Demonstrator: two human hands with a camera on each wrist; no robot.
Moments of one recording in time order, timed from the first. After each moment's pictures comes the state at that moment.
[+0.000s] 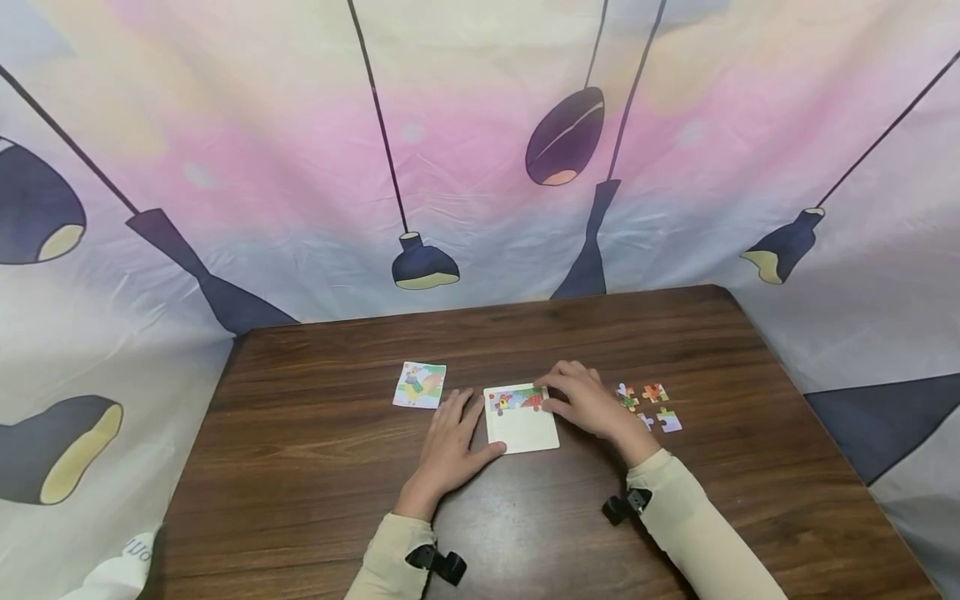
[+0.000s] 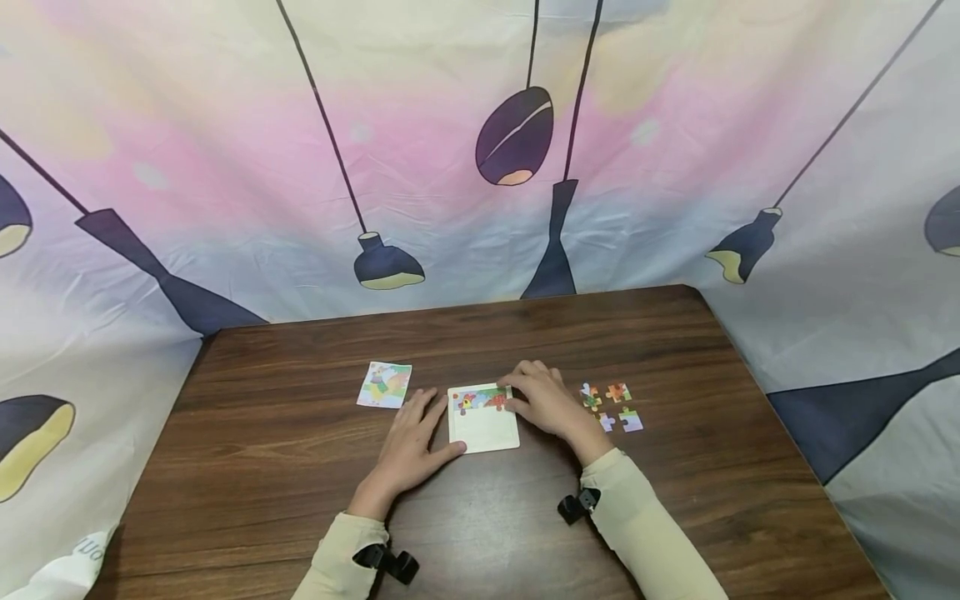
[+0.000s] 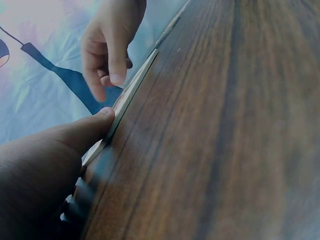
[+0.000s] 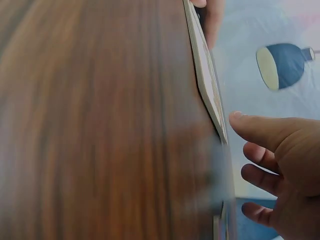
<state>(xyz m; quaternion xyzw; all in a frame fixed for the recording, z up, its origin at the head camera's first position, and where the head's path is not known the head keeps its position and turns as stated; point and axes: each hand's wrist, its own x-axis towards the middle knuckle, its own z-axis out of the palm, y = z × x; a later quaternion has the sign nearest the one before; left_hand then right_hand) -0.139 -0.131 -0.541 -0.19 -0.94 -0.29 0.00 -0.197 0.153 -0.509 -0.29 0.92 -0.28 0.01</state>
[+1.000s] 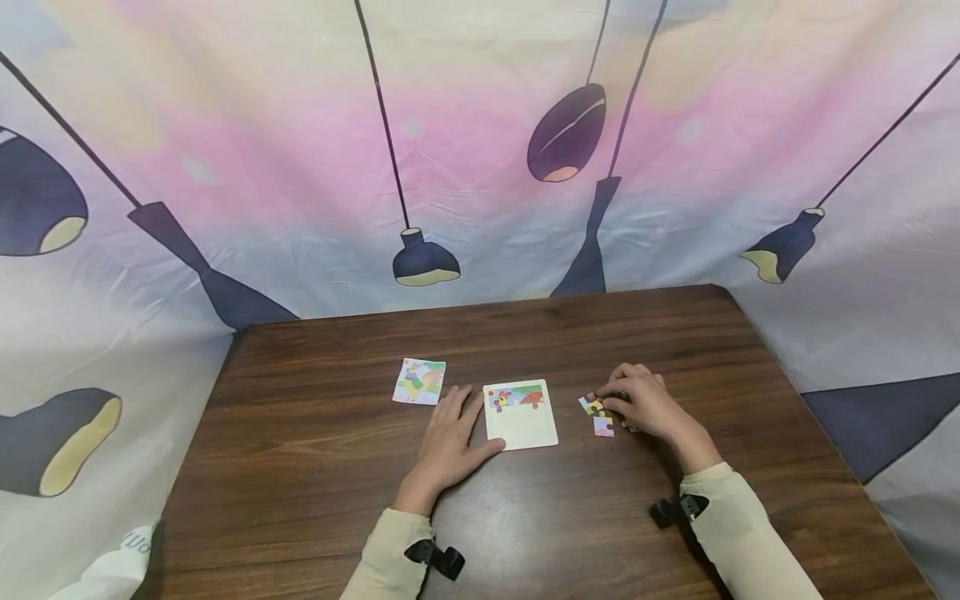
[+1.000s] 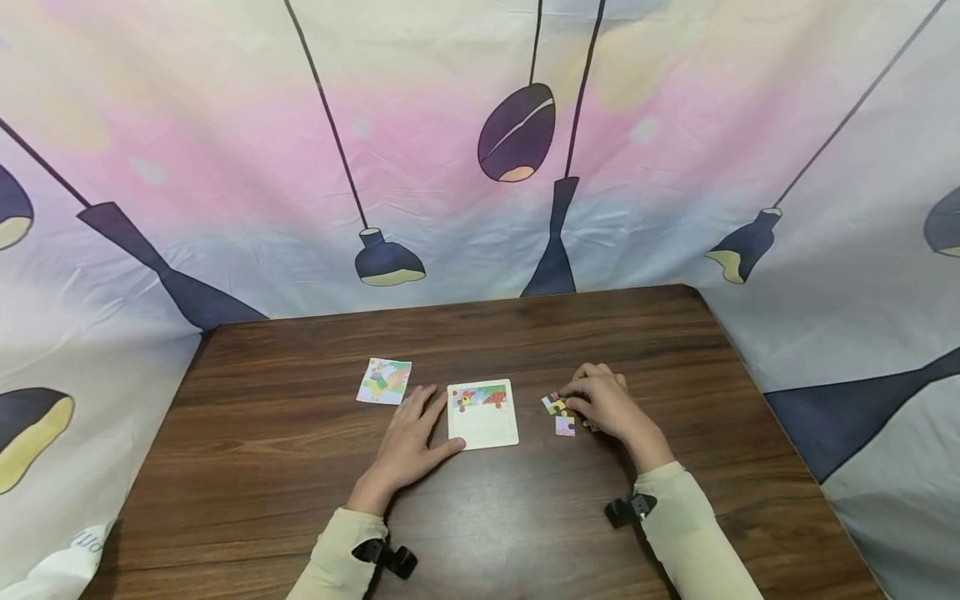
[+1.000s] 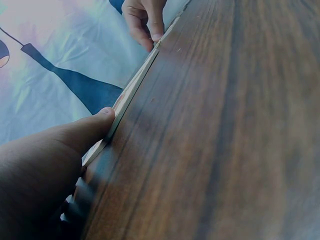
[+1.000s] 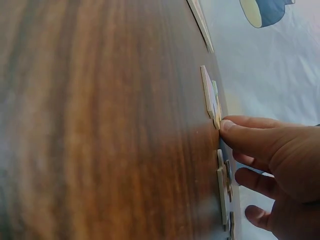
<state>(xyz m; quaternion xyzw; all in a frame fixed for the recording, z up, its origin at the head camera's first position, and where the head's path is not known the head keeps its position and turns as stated) -0.139 -0.132 -0.541 -0.19 -0.94 -0.29 0.01 -0.185 0.234 -0.515 -0.21 0.94 -0.26 -0.01</state>
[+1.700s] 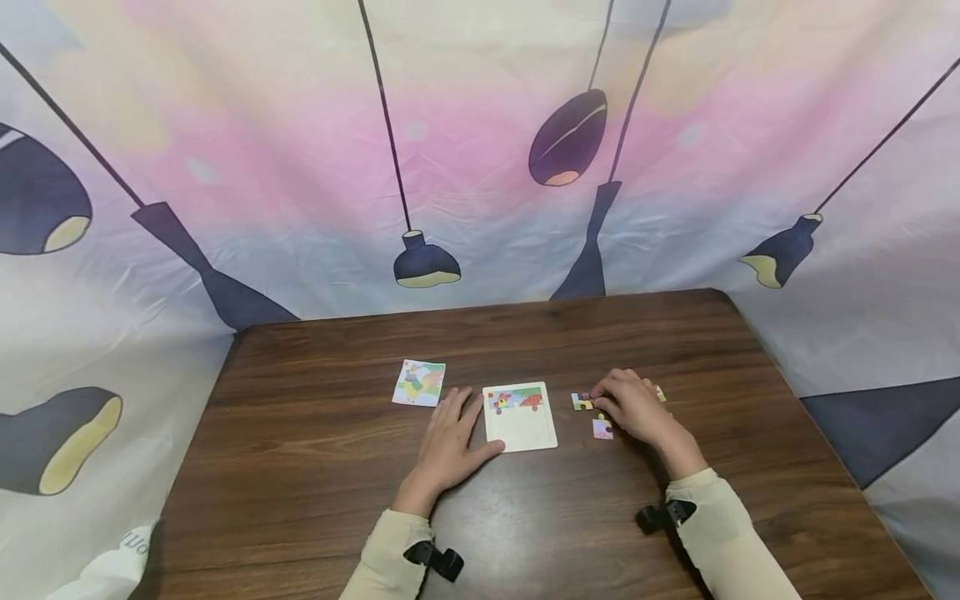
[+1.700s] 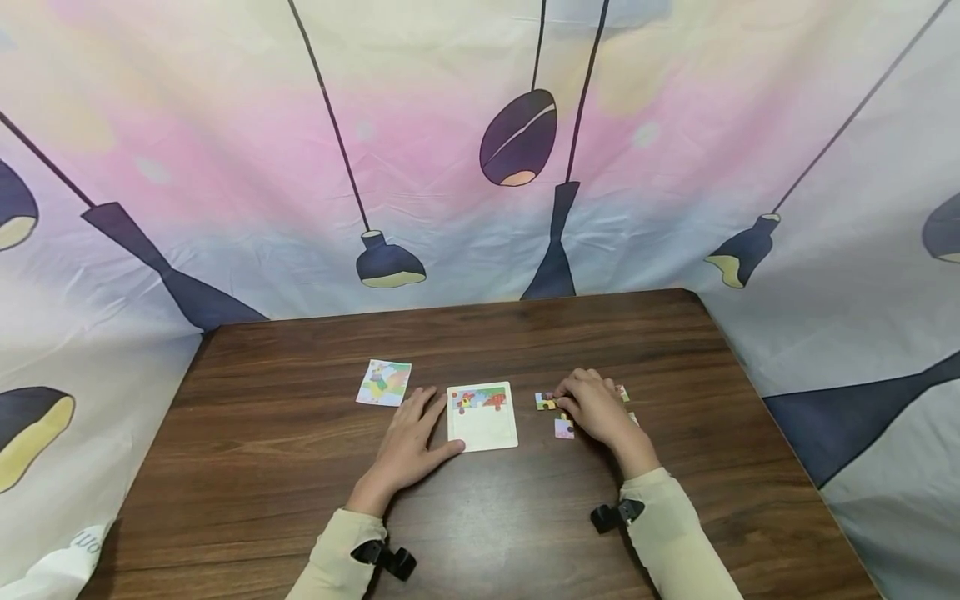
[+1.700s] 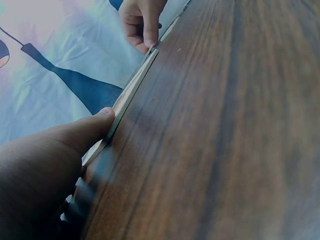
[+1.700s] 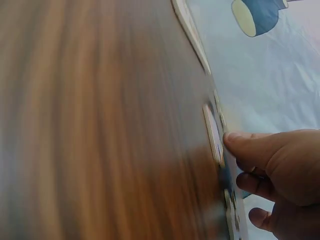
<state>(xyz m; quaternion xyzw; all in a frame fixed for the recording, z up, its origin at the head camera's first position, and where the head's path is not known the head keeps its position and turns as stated) -0.138 -0.133 -0.540 -0.19 -0.94 -0.29 0.00 -0.185 0.214 -0.519 -0.20 0.95 -0.25 -0.03</state>
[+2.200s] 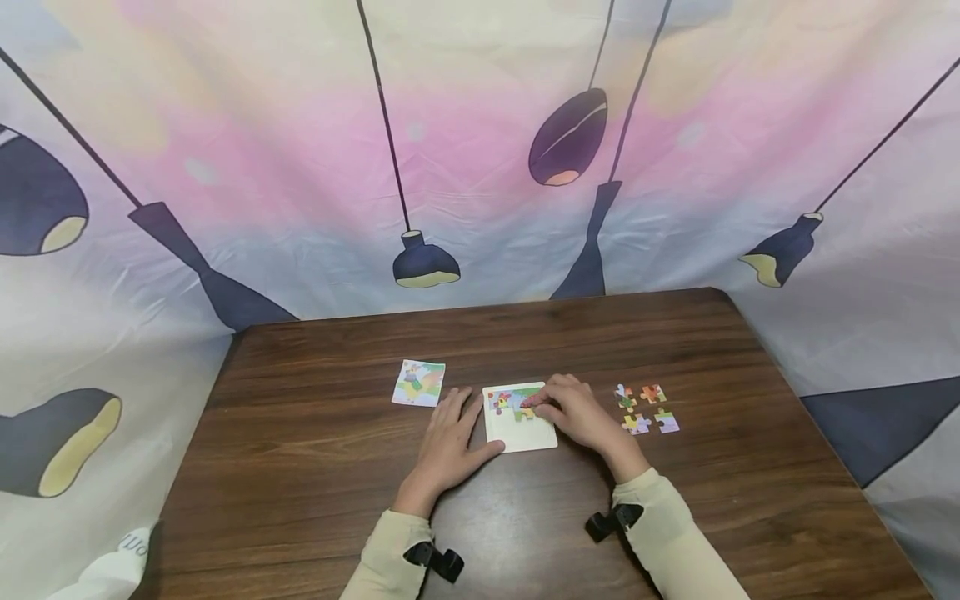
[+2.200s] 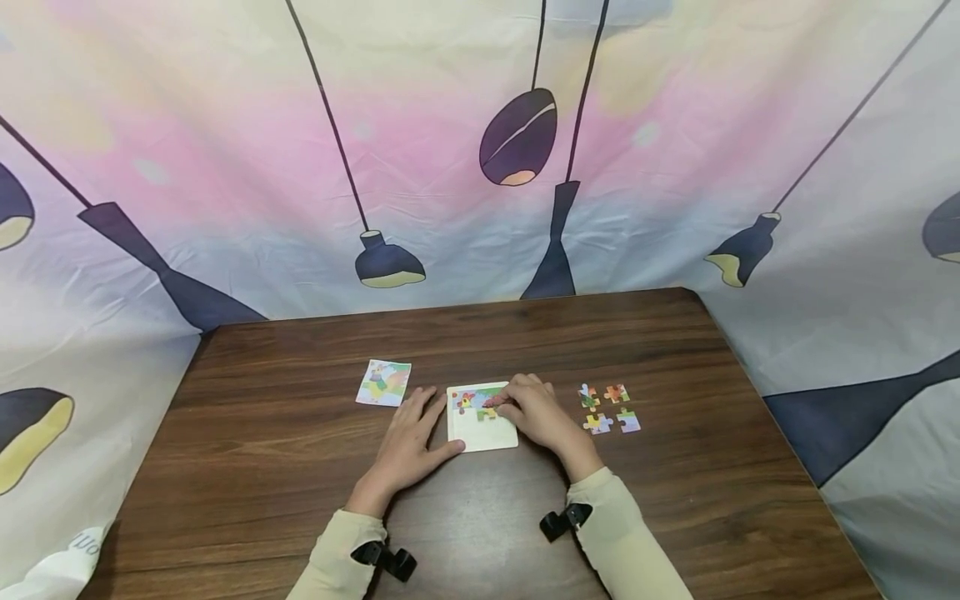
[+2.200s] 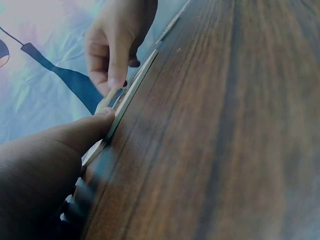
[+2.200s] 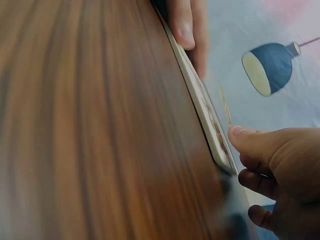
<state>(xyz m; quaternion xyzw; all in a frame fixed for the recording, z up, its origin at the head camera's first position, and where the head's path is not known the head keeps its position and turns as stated) -0.139 -0.132 -0.542 -0.19 -0.94 -0.29 0.00 -0.184 0.138 -0.525 -0.26 0.90 -0.34 0.00</state>
